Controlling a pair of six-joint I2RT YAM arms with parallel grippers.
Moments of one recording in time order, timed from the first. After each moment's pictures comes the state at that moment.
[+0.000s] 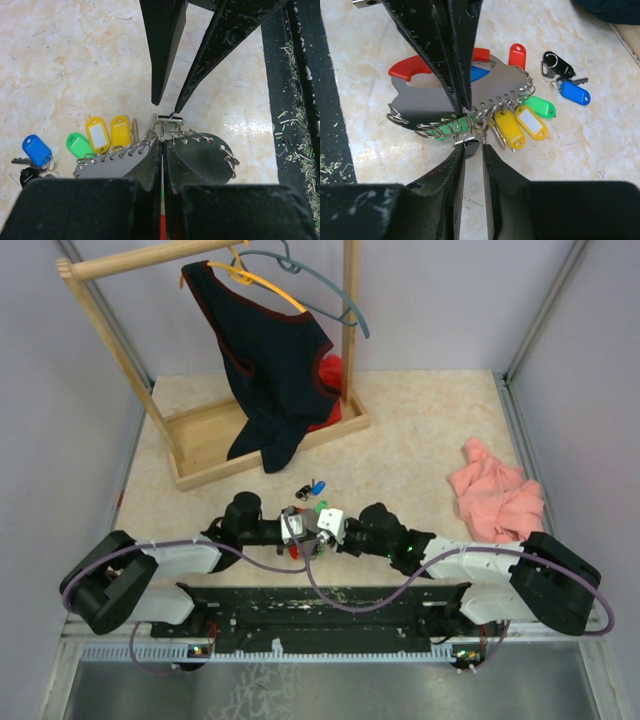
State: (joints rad) left arm -0.70 1.33 0.32 0.62 0.68 0.46; right arm 0.99 1.23 0.43 0.30 -0.15 -0.39
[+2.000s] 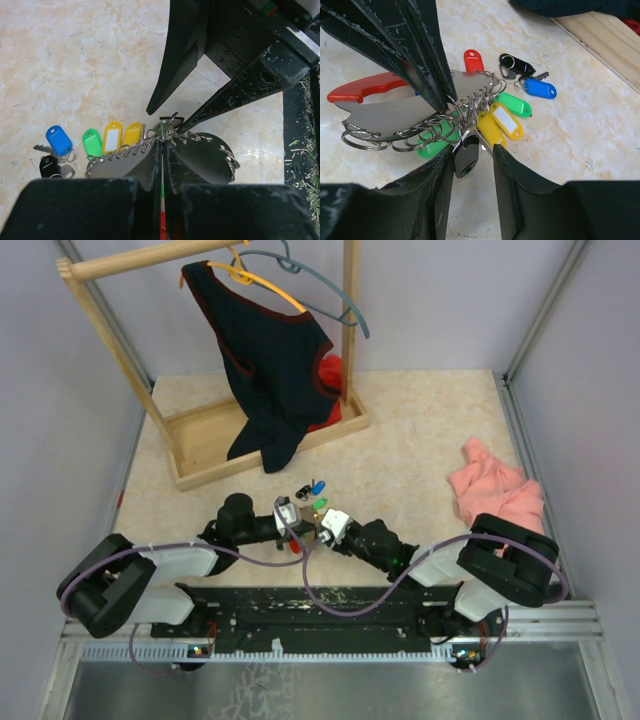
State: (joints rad) left arm -0.68 1.30 0.28 0.77 0.61 0.29; right arm 1.05 1.48 0.29 0.89 0.14 -0.29
